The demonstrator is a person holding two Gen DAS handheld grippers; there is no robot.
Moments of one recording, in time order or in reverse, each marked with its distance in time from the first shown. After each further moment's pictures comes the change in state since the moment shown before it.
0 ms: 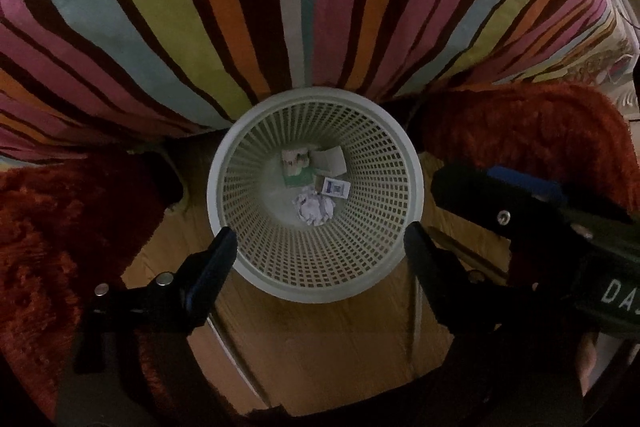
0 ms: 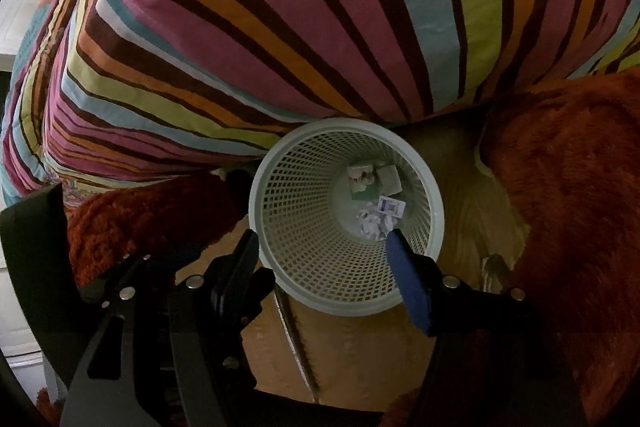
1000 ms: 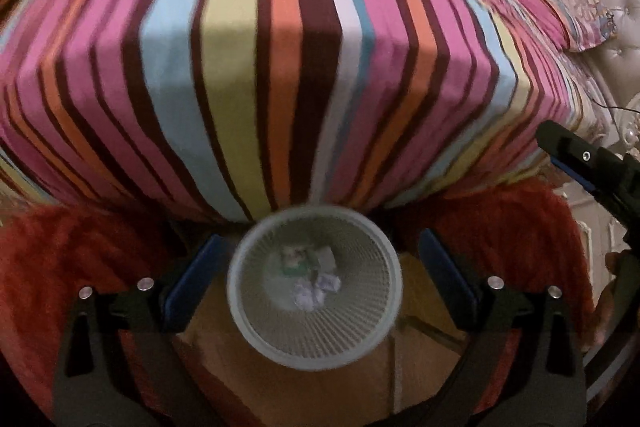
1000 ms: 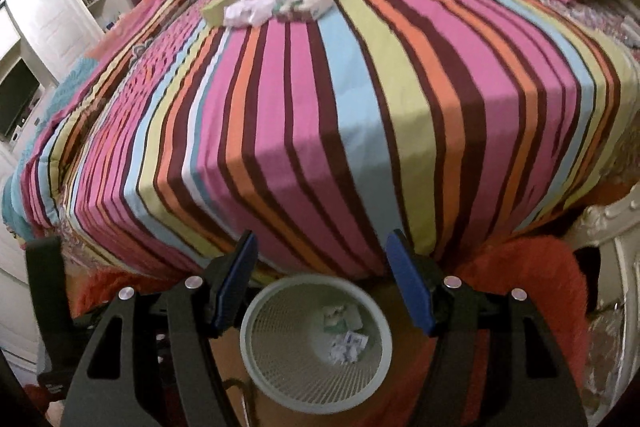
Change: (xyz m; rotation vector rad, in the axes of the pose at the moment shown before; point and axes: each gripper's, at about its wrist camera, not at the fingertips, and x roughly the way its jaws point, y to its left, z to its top) left arm -0.083 0.031 0.011 -0.090 -0.384 -0.030; right arm -0.100 0.010 0.015 -0.140 -0.542 -0.071
